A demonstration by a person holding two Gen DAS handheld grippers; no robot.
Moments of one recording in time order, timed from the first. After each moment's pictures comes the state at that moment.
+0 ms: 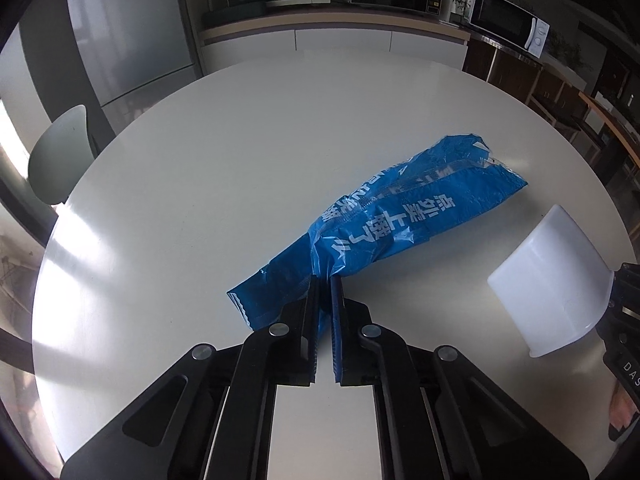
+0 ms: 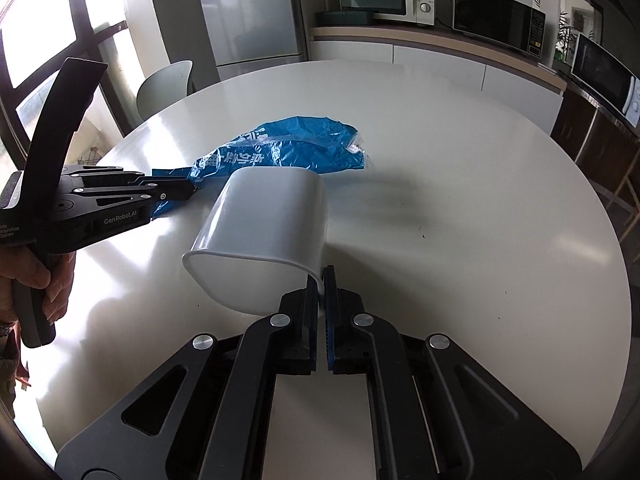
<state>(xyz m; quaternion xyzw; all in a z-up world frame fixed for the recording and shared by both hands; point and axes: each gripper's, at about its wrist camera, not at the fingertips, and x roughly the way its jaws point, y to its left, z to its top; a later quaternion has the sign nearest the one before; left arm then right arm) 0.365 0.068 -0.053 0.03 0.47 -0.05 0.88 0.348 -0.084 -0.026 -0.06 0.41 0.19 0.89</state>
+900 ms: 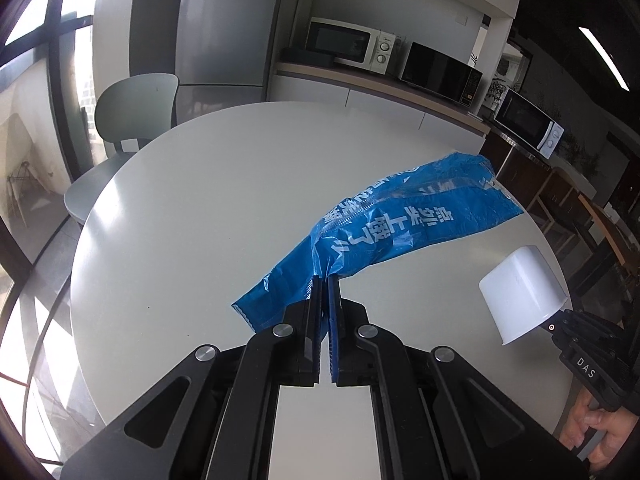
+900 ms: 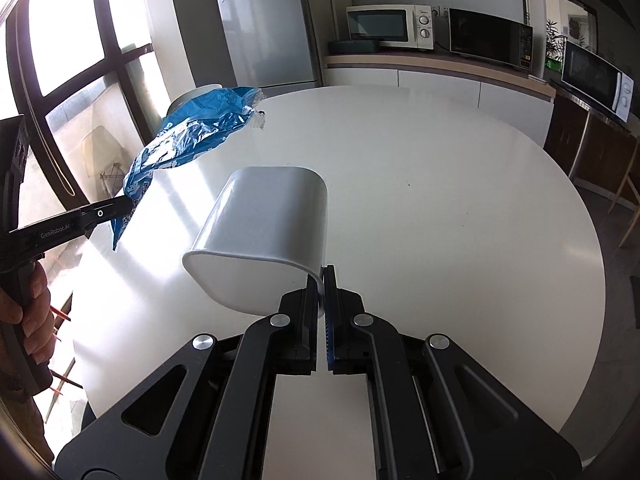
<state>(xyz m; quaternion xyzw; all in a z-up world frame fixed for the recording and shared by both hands) 0.195 0.080 -0.008 -0.11 0.36 0.01 0.92 0.237 -0.125 -0.003 -0.03 0.36 0.22 0.91</state>
